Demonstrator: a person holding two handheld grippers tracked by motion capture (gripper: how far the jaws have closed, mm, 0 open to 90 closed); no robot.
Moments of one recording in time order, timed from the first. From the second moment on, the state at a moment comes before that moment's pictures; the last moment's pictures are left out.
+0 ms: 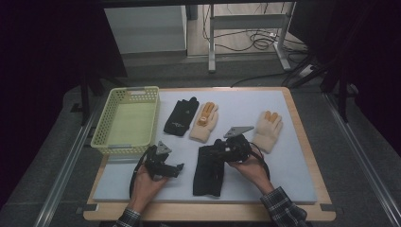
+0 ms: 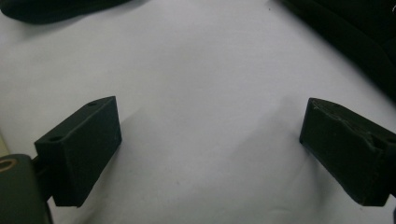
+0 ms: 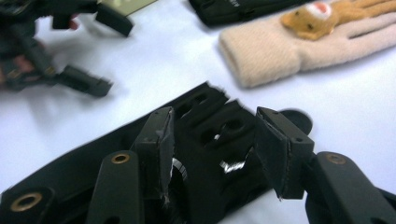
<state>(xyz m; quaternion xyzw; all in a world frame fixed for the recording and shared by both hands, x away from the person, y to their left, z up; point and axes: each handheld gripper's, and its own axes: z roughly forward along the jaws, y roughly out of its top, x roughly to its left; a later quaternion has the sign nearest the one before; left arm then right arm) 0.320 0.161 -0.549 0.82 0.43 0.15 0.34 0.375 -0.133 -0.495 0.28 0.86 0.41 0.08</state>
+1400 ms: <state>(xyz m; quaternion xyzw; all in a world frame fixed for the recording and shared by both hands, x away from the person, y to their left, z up) 0.313 0.166 -0.551 0.82 0.43 0.15 0.35 0.474 -0.013 -0.520 0.25 0.90 0.33 0.10</state>
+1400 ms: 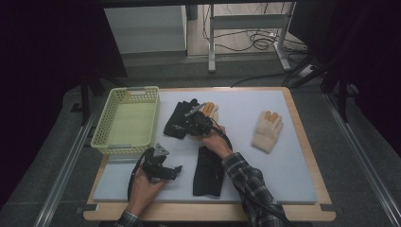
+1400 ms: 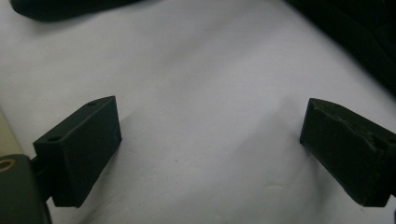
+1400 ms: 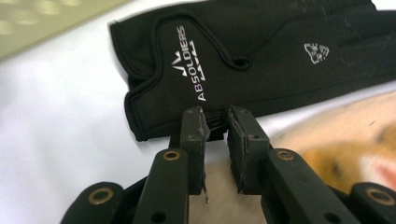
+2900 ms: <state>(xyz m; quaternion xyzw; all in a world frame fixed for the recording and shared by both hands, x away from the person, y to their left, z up) 0.314 0.166 -0.551 0.82 0.43 0.15 0.35 0.509 0.023 -0.519 0.29 0.88 0.34 0.15</state>
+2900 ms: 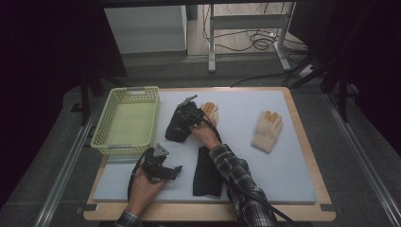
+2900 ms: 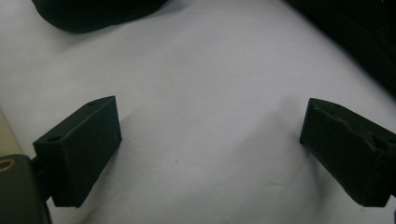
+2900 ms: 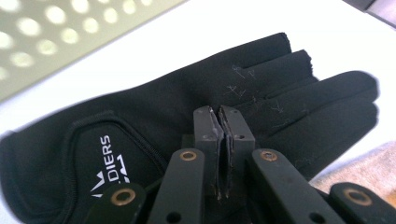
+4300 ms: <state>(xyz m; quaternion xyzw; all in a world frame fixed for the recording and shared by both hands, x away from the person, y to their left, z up) 0.313 0.166 -0.551 0.82 0.43 0.15 0.35 0.390 -0.071 -0.431 0.22 0.88 0.39 0.14</state>
